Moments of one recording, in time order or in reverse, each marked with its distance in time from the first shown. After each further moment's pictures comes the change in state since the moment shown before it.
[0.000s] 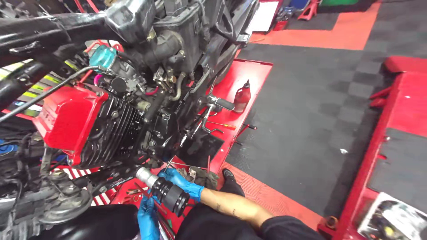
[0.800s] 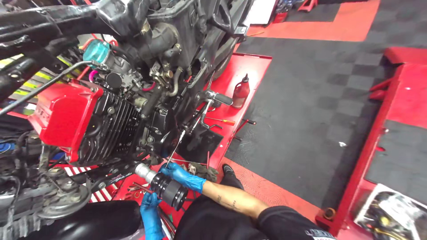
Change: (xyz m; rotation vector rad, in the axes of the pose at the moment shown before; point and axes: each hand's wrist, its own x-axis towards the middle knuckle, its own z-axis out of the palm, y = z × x) left_hand 0.005 -0.018 -0.003 0.134 -0.023 0.130; right_hand -0.001 -0.007 -0.013 -0.022 -0.073 0.033
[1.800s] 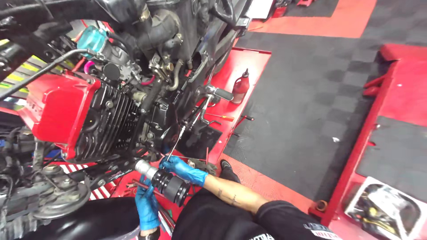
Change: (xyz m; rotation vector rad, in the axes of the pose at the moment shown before) left_hand 0.025 0.014 0.001 -0.242 -0.042 -0.049; right_hand 0.008 0.008 -0.011 0.129 -0.040 -0.021
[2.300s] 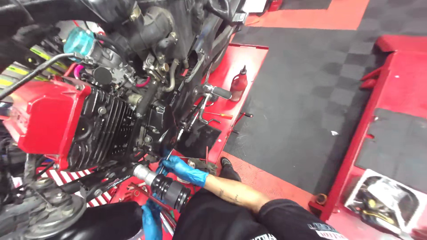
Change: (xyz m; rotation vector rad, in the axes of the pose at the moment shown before) left_hand -0.041 -0.010 -0.029 0.140 -0.108 -0.078; right_hand 0.006 -0.005 0.004 0.148 0.038 -0.009
